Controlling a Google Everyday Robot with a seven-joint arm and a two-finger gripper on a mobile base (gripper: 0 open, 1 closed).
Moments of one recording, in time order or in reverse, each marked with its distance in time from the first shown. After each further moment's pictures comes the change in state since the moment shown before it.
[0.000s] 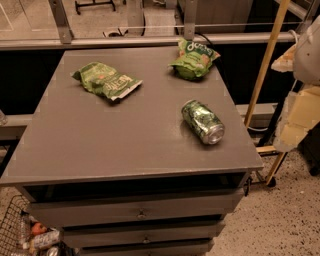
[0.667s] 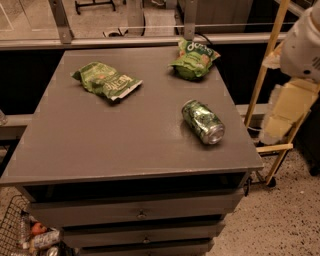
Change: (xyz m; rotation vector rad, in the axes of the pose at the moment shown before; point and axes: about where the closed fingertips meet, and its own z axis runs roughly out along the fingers) arm -0.020 -0.006 0.003 -0.012 -0.017 0.028
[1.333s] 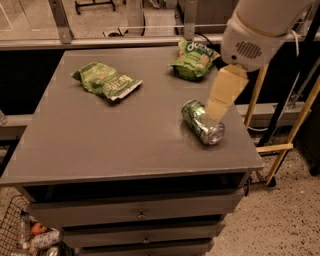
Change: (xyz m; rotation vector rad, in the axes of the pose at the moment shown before) arm -0.074 -0.012 0.029 -0.032 0.038 0.142
